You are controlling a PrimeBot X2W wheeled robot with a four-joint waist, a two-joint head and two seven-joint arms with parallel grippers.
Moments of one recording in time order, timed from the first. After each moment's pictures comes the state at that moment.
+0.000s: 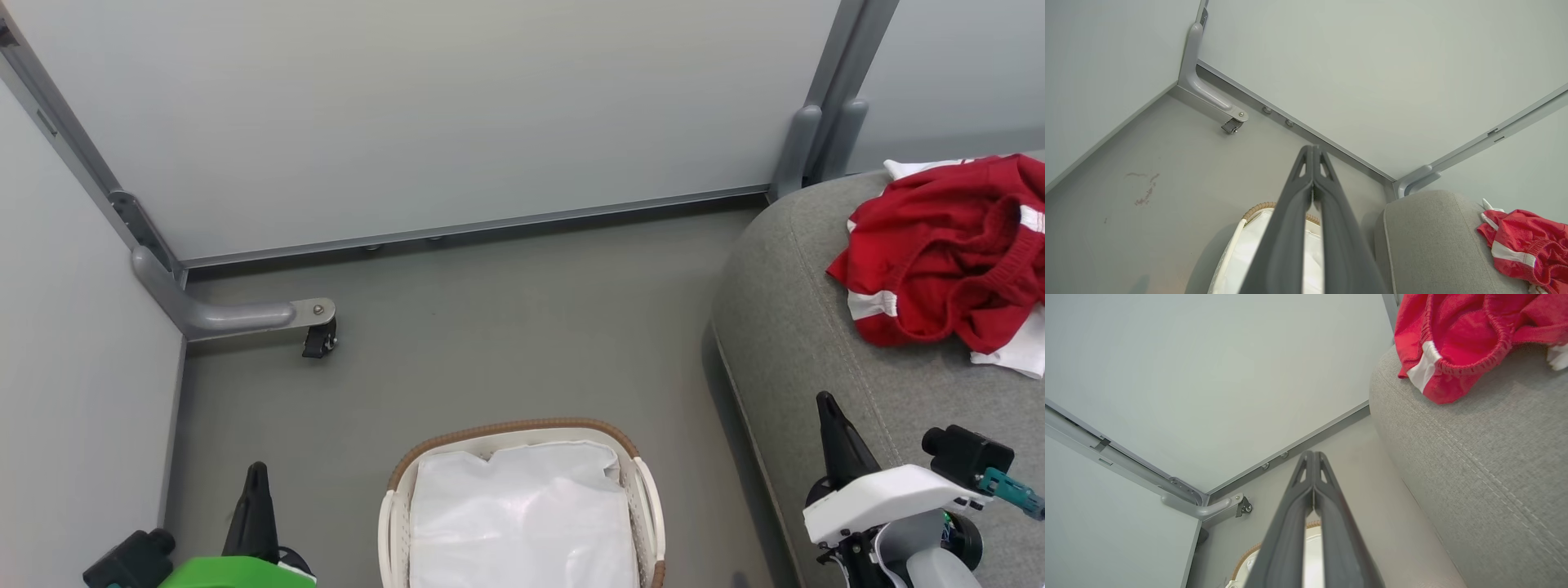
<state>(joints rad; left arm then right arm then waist) 0.04 0.05 -0.02 0.29 -0.76 -0.13 -0.16 -0.10 -0.04 -0.02 0.34 0.61 0.13 -0.14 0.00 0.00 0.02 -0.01</state>
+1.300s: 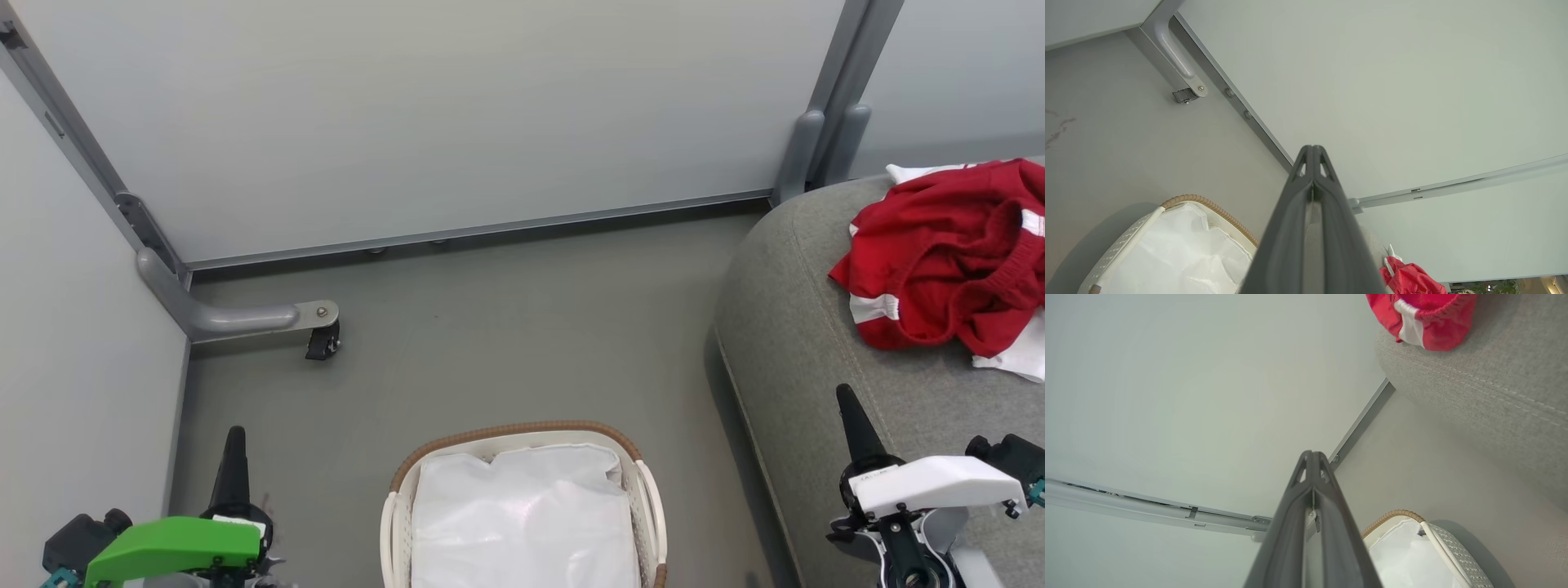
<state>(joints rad) -0.03 0.06 0.03 0.26 -1.20 -0.13 -0.04 -0.10 -0.04 -0.07 0.29 1.12 0.13 -0.01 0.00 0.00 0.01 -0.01</state>
